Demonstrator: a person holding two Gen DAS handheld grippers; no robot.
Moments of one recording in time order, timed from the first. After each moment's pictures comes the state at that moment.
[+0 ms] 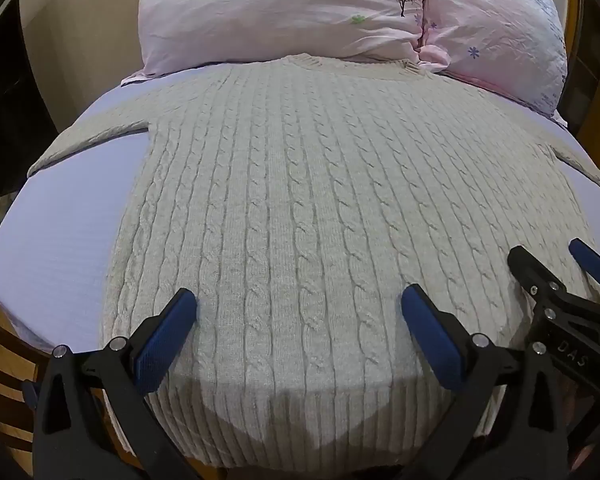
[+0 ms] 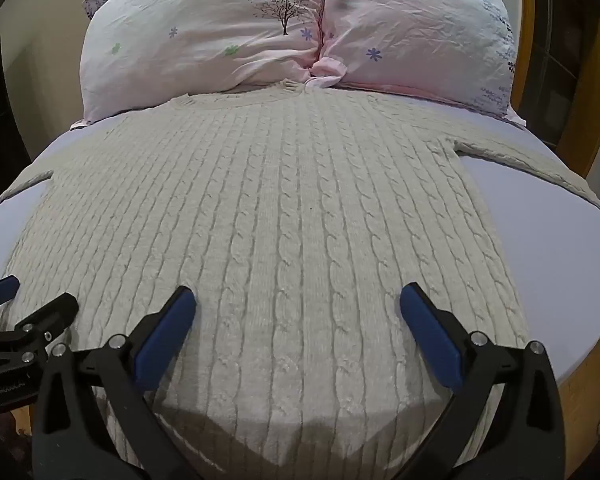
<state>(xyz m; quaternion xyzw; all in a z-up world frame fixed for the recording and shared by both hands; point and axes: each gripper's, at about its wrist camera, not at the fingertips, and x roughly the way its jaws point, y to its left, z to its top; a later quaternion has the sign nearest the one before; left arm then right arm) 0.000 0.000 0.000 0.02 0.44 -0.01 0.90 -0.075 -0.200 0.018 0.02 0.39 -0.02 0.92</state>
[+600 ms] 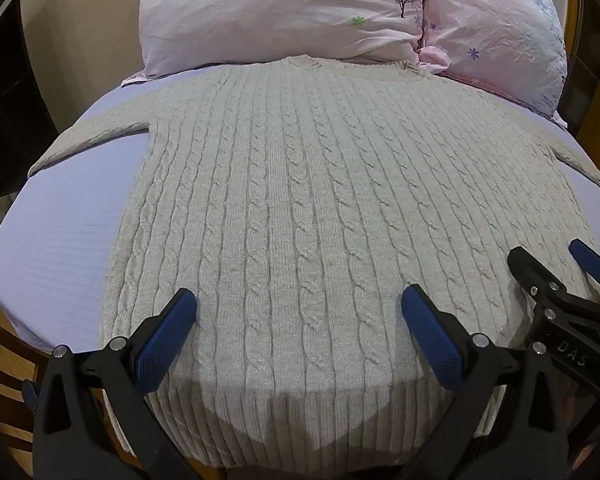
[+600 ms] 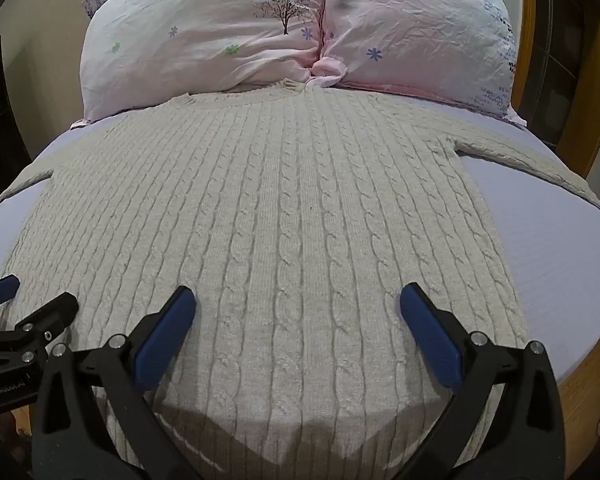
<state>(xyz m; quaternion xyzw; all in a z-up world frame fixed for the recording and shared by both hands) 0.000 0.000 0.000 0.02 0.44 -0.01 0.90 -0.075 -0.202 0.018 0.02 0.38 -0.02 0.92</state>
